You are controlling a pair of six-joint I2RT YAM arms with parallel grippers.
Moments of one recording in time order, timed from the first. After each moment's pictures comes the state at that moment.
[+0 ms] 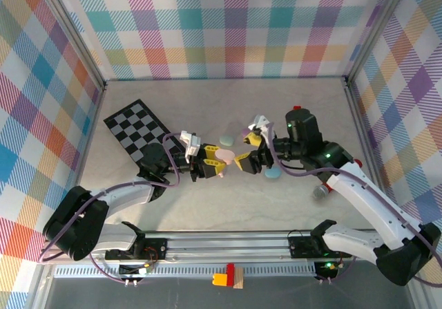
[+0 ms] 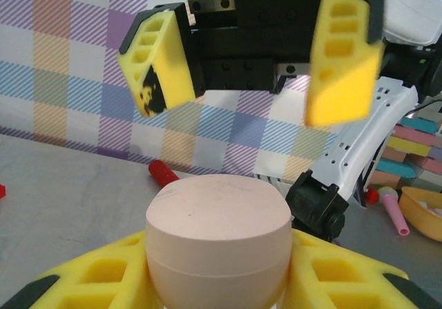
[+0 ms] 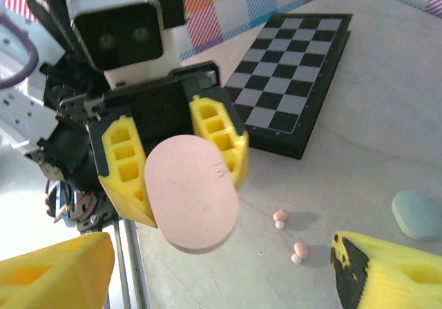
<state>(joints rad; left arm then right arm) -0.54 1.31 0.47 1.06 0.98 -0.38 0.64 1.07 1.07 -0.53 -0.62 -0.10</state>
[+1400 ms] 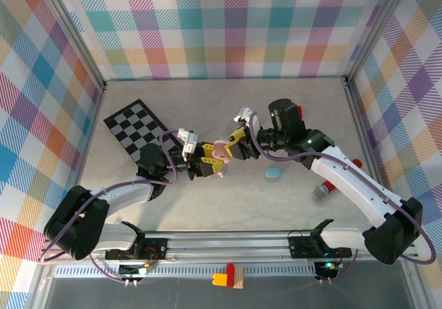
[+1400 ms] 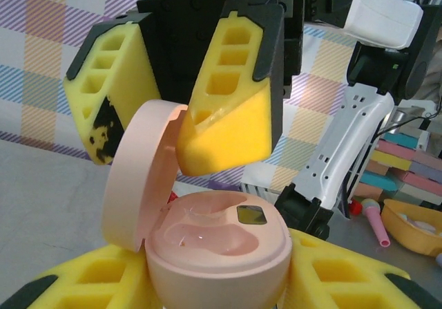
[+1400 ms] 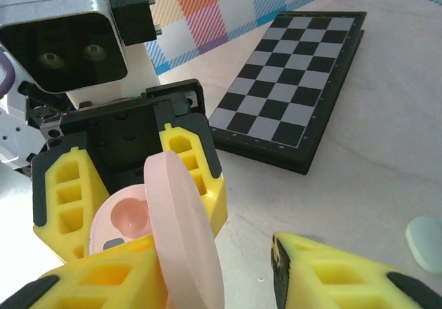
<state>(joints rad) -0.53 1.31 0.47 1.13 1.01 -0.48 0.64 1.25 1.17 -0.48 -0.65 -0.08</state>
